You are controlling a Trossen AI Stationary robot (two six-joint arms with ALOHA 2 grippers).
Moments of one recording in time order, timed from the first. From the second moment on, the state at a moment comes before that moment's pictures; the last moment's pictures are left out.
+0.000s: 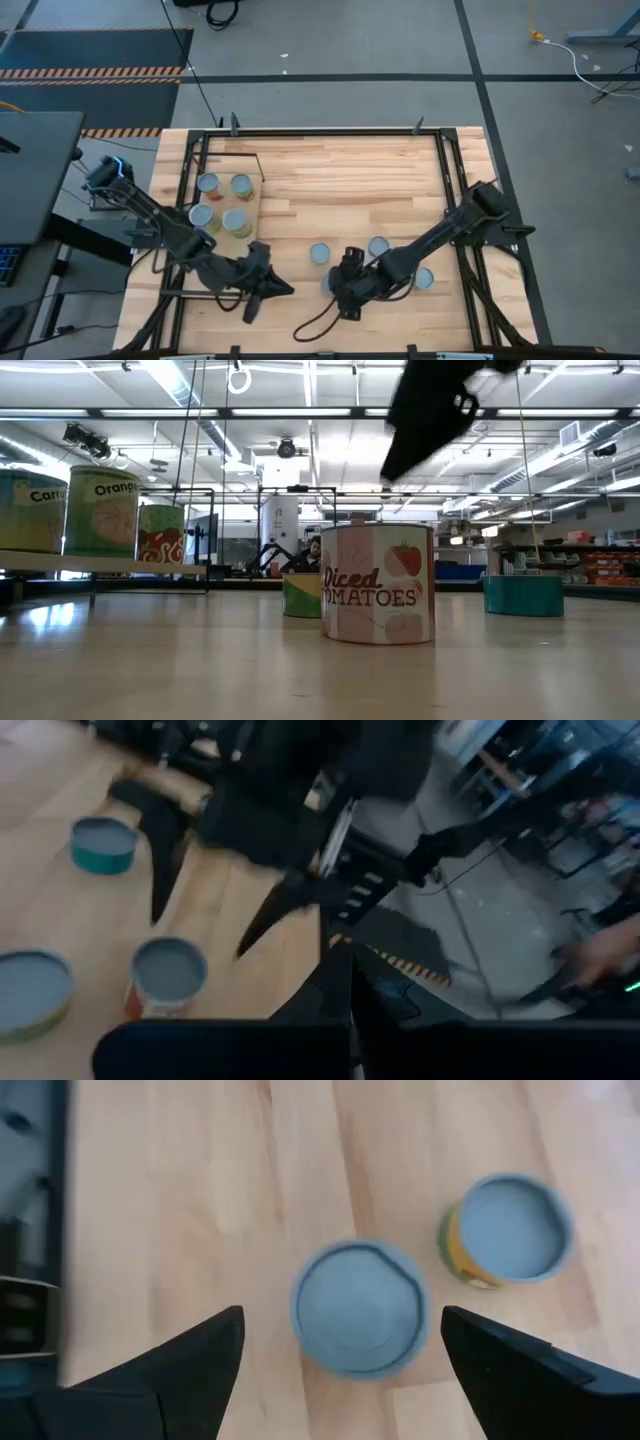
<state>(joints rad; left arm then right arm) -0.68 1.34 0.99 0.02 -0.41 -0.74 0.53 1.89 1.44 -0.61 0.32 0.61</state>
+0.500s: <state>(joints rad) -0.54 1.61 1.24 -0.35 -0.36 -0.48 0.59 1.50 1.44 -0.85 0.47 0.88</state>
